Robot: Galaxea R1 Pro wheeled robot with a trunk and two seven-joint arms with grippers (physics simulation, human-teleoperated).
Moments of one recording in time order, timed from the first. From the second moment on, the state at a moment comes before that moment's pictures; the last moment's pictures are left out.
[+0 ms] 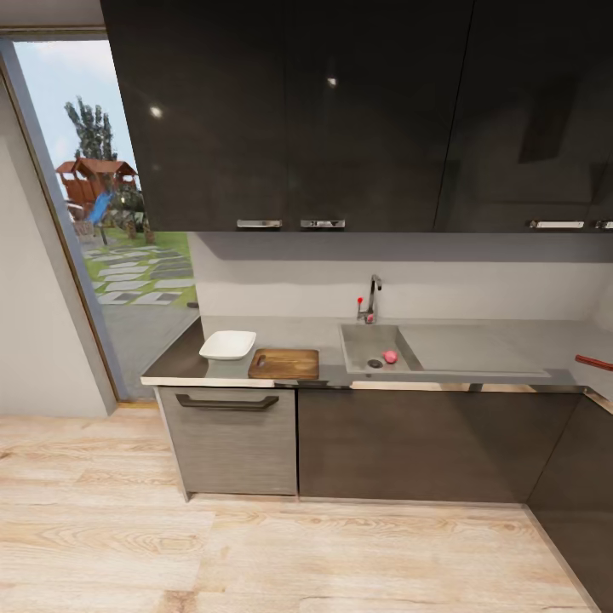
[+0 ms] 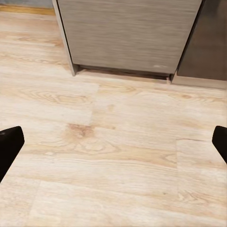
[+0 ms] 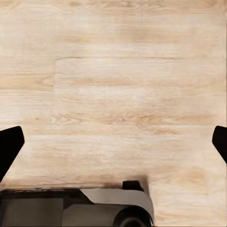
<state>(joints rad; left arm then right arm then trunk) 0.37 0.02 0.08 -1.05 0.07 -0.37 0.00 0.00 0.05 0.00 -0.37 0.01 -0.33 -0.05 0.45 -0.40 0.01</state>
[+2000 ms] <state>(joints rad) 0.37 0.02 0.08 -1.01 0.07 -0.37 0.00 0.30 0.05 0.00 -1.28 0.08 -0.65 -0.15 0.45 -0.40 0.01</state>
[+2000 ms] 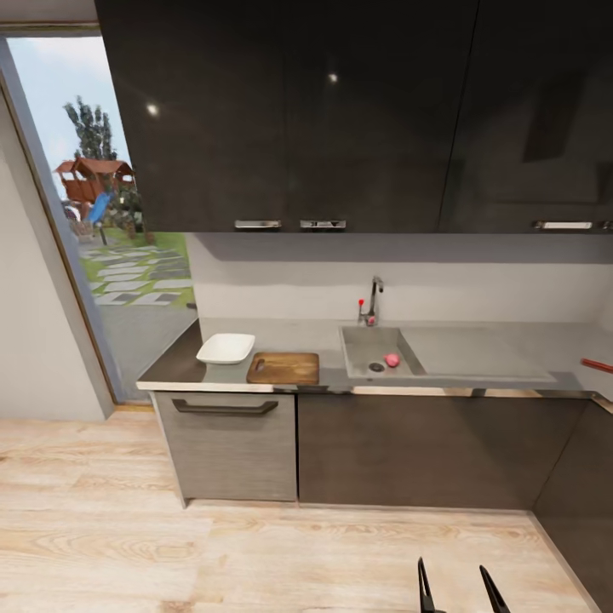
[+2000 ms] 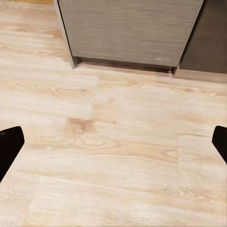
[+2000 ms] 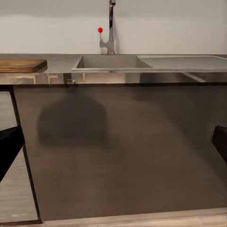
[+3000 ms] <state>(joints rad) 0.37 0.02 0.08 -1.01 0.07 -0.37 0.00 0.30 0.05 0.00 -1.24 0.08 -0.65 -0.15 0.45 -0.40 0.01</state>
